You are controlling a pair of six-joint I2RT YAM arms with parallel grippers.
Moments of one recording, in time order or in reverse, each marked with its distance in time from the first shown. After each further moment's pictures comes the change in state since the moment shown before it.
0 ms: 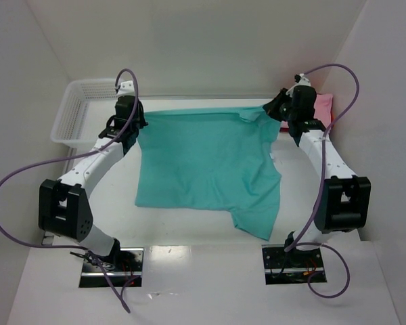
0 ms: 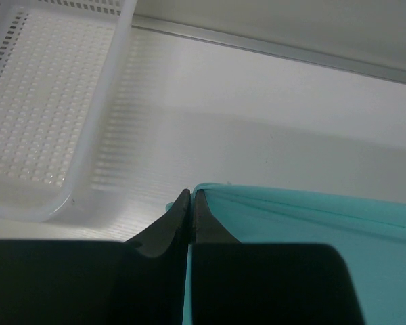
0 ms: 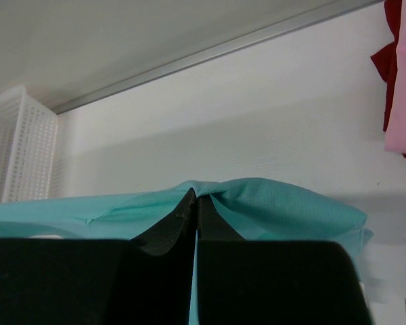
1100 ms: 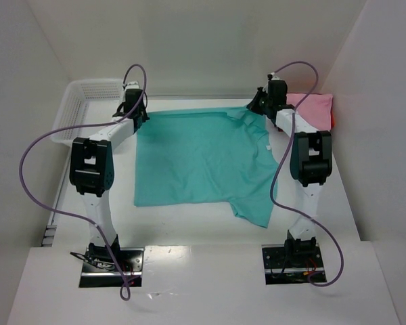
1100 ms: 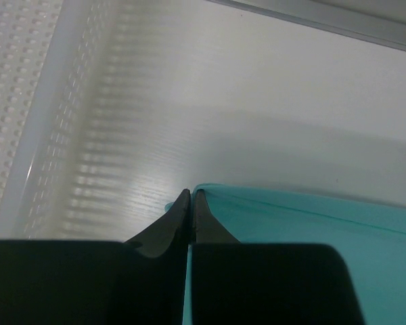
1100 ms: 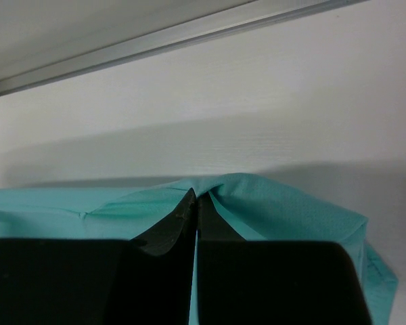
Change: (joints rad) left arm 0.110 0.512 0.329 -0.001 0.064 0.001; right arm 0.042 0.600 0.414 0.029 -0.020 -0.070
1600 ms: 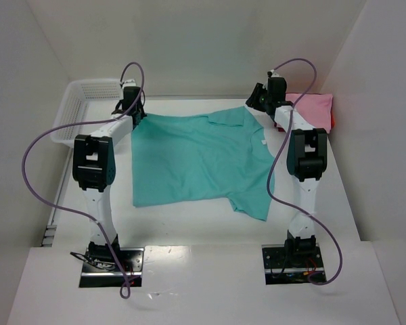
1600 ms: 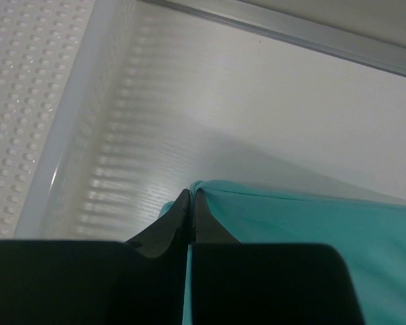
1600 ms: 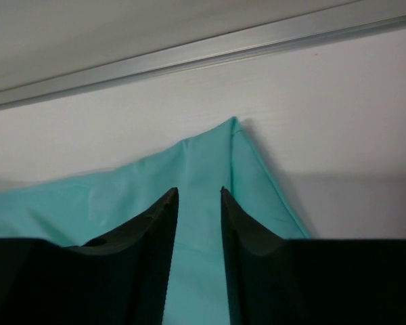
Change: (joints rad) left arm 0.025 0.086 0.105 0.000 -0.006 0.001; right arm -0.007 0.132 0.176 -0.035 0.019 -0.030
